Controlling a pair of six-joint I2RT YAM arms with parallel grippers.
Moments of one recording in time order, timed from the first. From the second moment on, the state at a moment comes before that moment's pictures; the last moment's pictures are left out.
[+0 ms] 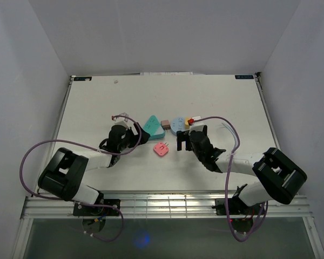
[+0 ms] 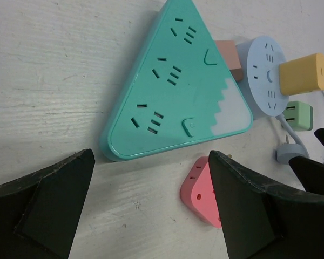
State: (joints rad) left arm -0.43 1.43 0.42 0.55 0.05 -0.65; right arm 0.81 1.41 0.49 0.46 0.42 0.27
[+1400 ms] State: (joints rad) left arm -0.44 1.51 0.35 0.68 0.27 -0.70; right arm 0.81 1.31 0.37 0.65 0.26 0.18
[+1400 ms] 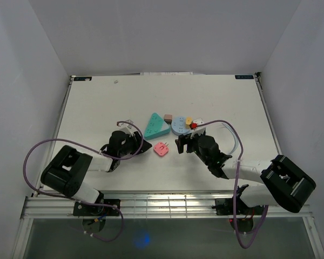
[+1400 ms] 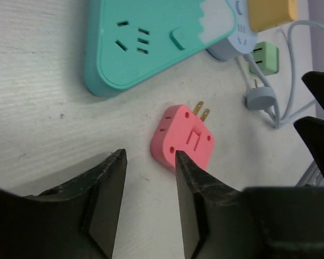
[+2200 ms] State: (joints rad) left arm -0.45 1.59 0.80 0.52 0.06 -0.54; right arm 0.81 1.25 0.34 0.69 0.25 0.18
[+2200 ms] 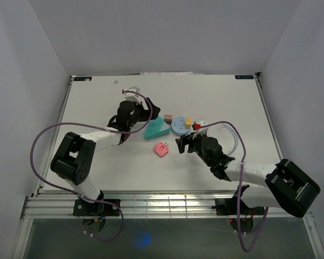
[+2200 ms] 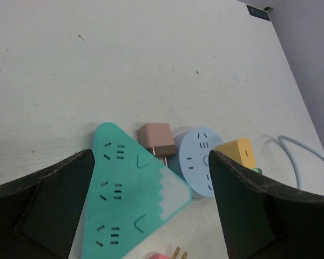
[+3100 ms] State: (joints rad) left arm -0.45 2.10 1.14 0.56 0.17 -0.31; right arm 0.81 1.22 0.31 0.72 0.25 0.18
